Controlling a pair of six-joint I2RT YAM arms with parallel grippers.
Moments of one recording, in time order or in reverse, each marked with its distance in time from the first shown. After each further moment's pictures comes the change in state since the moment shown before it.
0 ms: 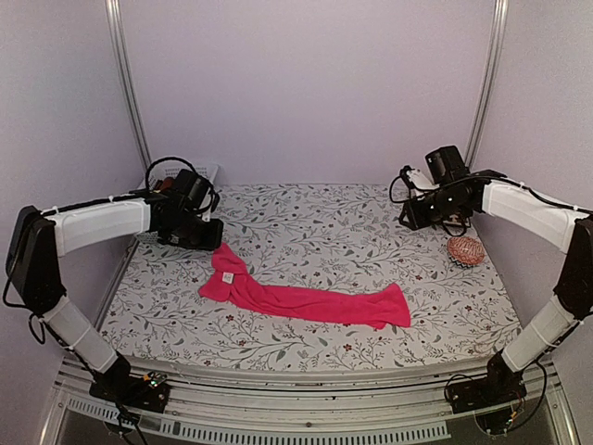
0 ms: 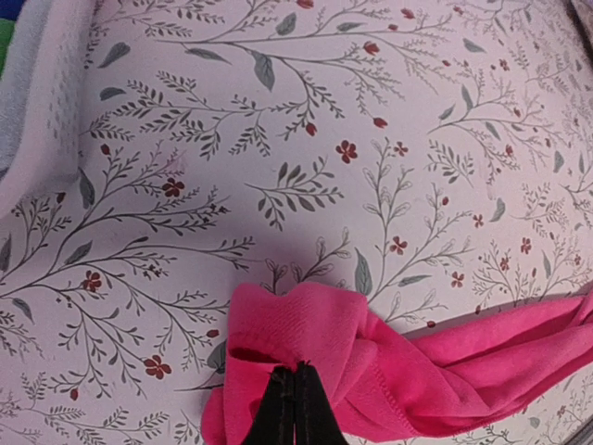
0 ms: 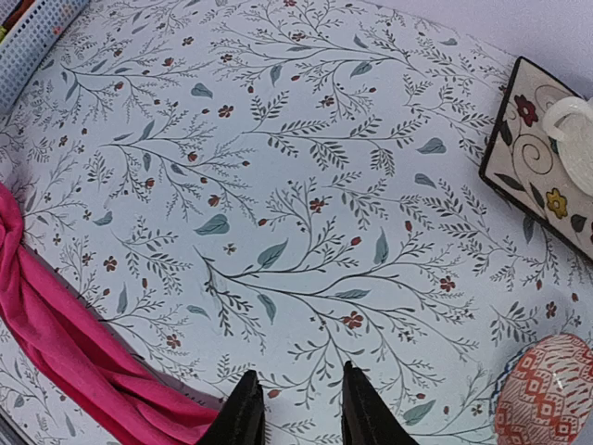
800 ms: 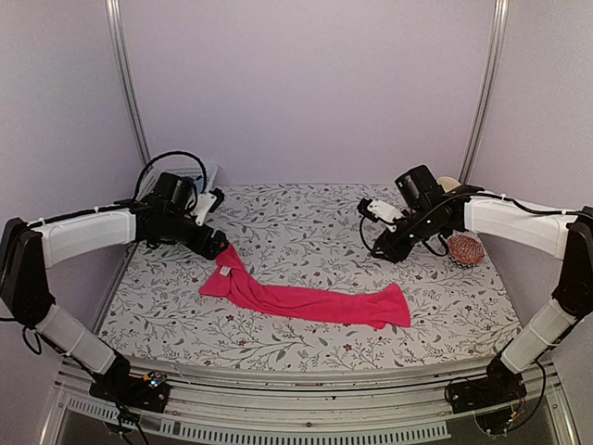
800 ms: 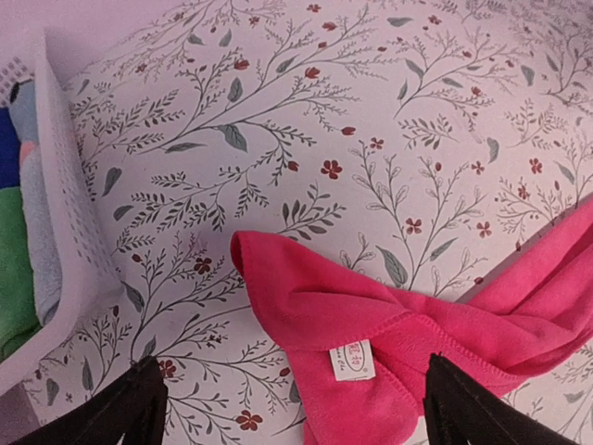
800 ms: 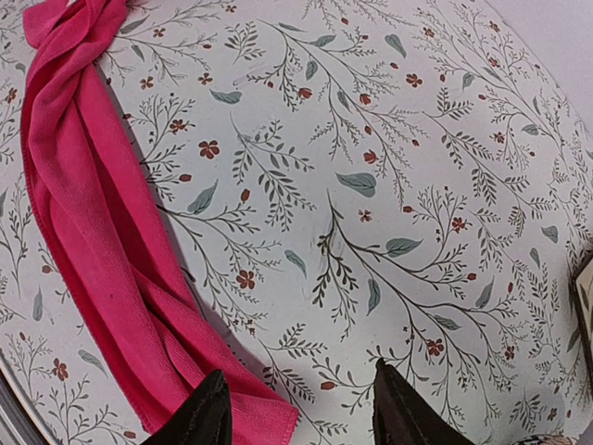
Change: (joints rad) left arm 0.077 -0.075 -0.101 0.160 0.072 0.483; right arm 0.207 0.008 -0.092 0.005 -0.044 -0.384
